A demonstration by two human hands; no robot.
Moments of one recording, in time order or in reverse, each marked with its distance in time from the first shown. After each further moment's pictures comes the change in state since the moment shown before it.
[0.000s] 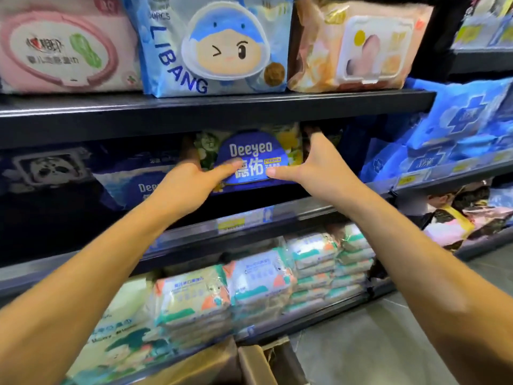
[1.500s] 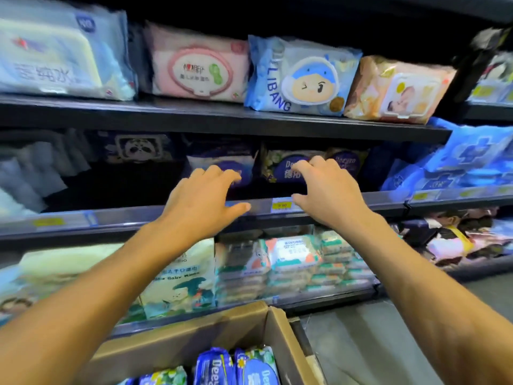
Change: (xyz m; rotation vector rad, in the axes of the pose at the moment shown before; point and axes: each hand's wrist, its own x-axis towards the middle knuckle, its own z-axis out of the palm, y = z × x) left_hand -0.107 -0.038 -0.093 0.763 -0.012 0.245; right_hand -0.074 -0.105 0.054 -1.103 -0.195 -0.133
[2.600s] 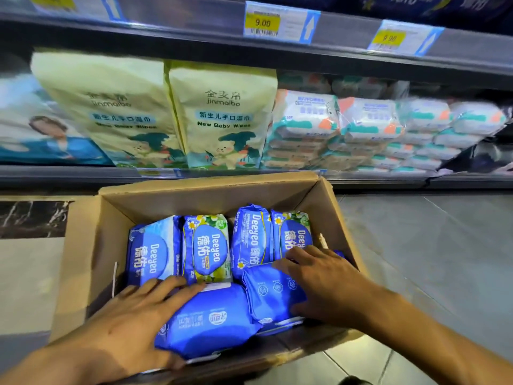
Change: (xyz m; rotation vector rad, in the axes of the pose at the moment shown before) left_hand -0.332 -0.097 0.143 -0.147 -0.904 0.067; right_hand -0.238 -0.109 0.156 0.156 -0.897 -0.536
